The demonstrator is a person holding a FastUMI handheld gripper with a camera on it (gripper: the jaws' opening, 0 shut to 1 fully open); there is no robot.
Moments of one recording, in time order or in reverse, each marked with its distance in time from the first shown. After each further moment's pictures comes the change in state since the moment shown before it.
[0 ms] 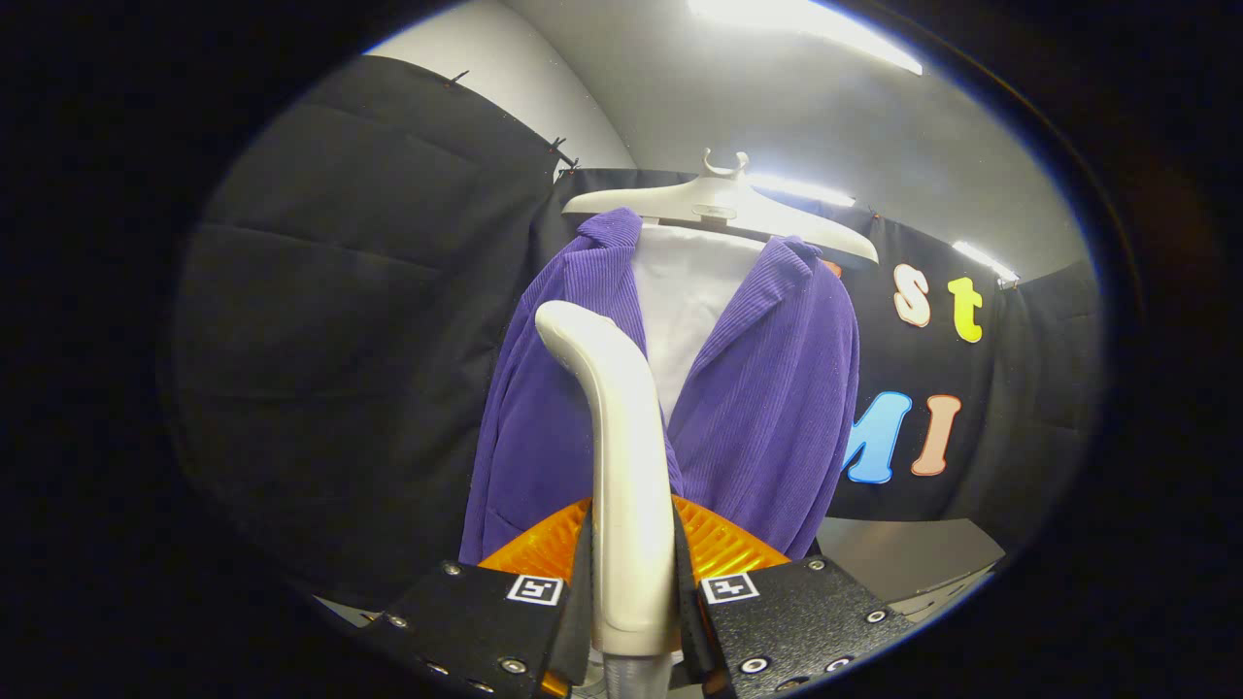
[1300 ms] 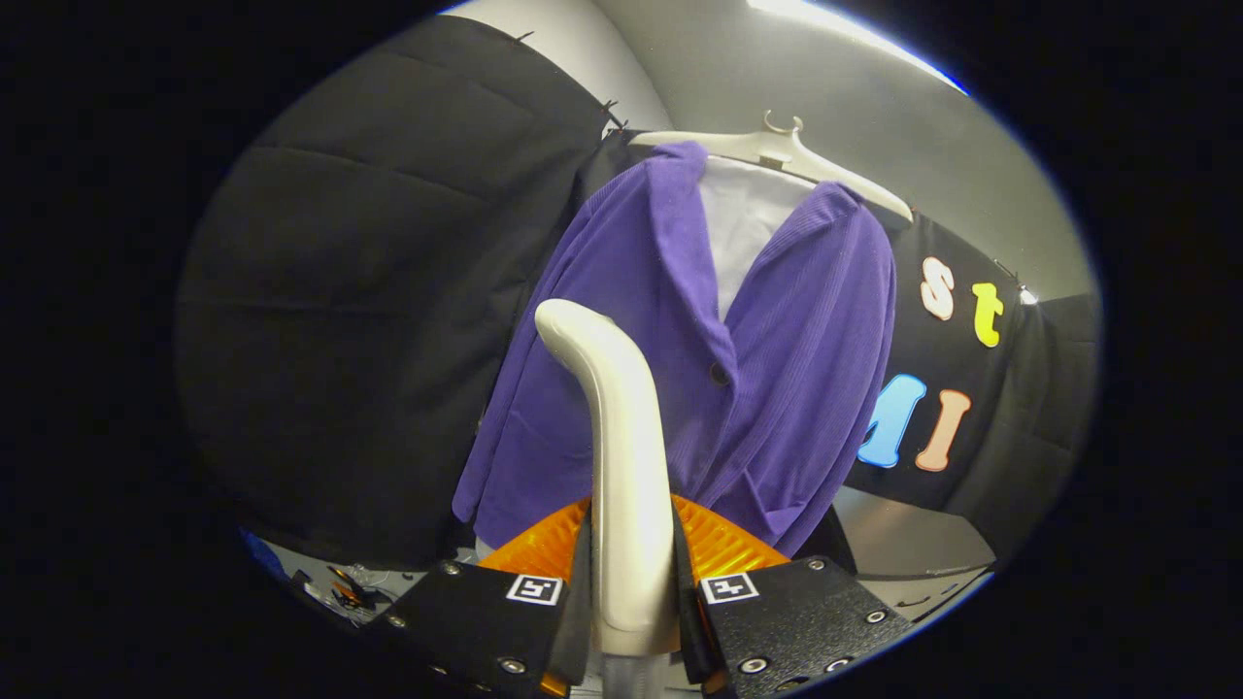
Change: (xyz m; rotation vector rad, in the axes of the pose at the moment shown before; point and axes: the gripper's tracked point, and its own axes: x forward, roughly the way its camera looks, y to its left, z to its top) arm -0.015 0.032 -0.110 -0.117 0.140 0.056
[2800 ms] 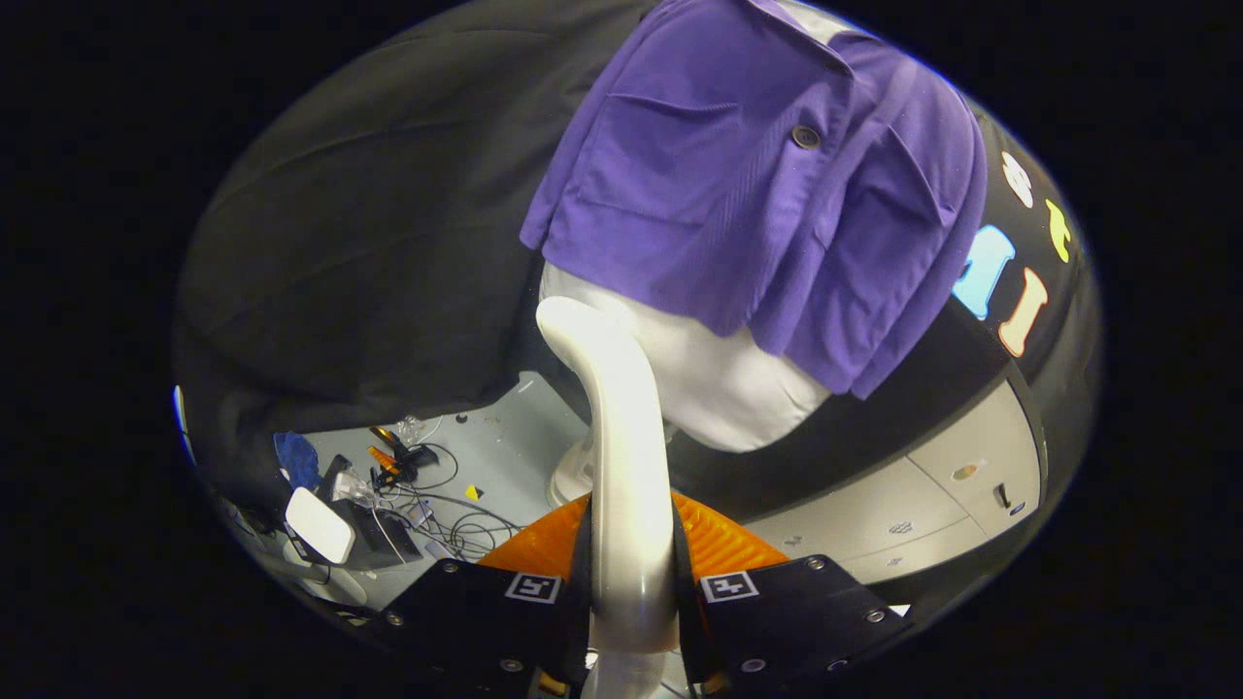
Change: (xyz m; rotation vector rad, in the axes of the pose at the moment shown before) arm -0.048 0.042 -0.263 -0.028 0.554 0.192
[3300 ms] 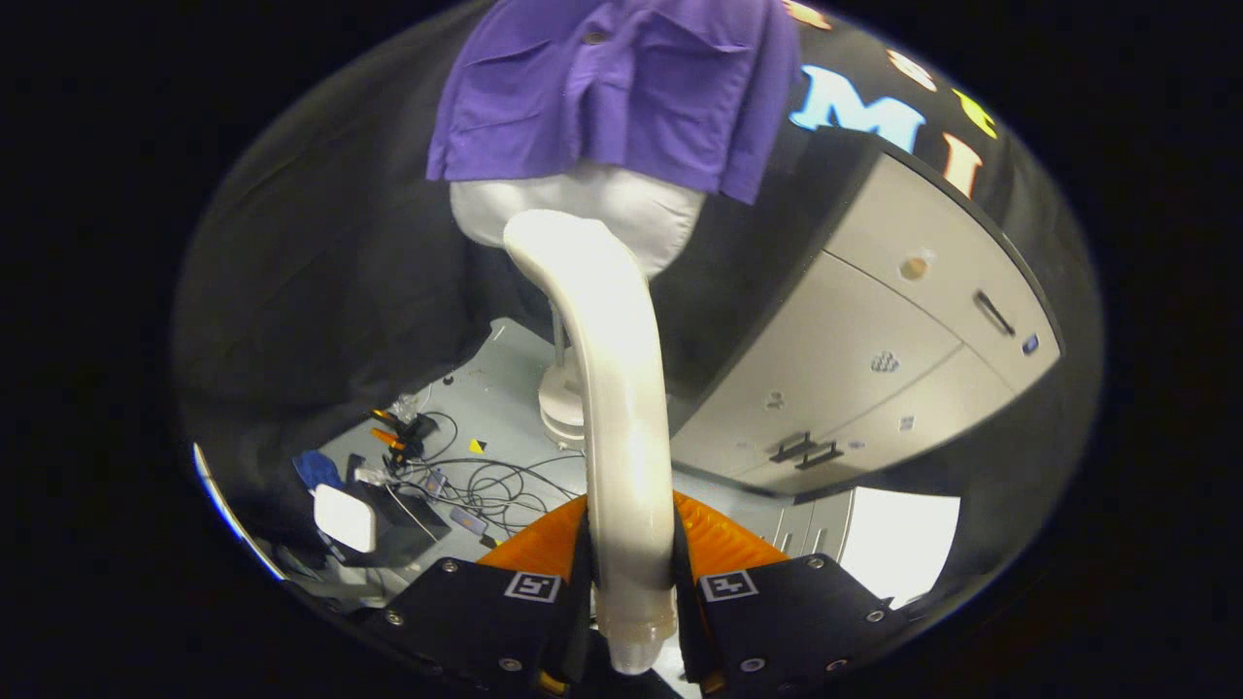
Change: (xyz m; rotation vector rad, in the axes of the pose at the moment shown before) arm -0.063 -0.060 -0.125 0.324 0.155 -0.043
